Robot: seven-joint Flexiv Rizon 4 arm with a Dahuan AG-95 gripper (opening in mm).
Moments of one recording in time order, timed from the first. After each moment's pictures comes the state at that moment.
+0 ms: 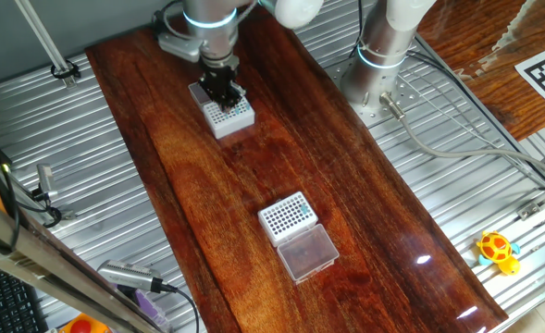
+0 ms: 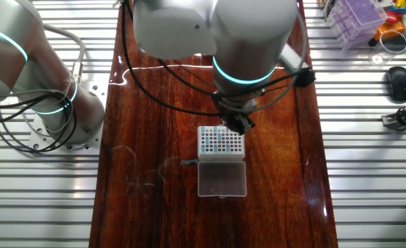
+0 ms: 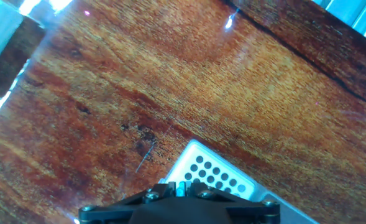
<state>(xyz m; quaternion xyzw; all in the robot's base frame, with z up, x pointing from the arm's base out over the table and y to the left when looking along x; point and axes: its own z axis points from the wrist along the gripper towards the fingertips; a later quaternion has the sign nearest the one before) 0.425 -0.059 0.112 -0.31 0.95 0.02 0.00</state>
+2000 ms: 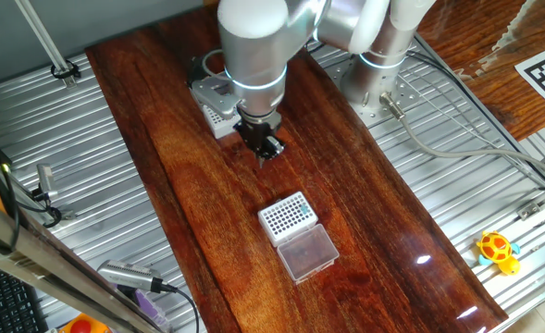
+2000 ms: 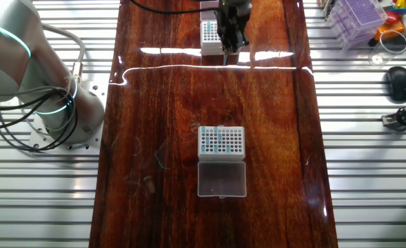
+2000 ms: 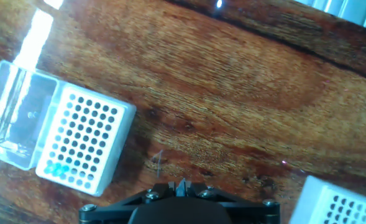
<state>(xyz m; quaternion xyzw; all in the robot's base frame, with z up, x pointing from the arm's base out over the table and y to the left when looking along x) 0.418 0.127 0.145 -0.21 0.98 -0.01 -0.01</state>
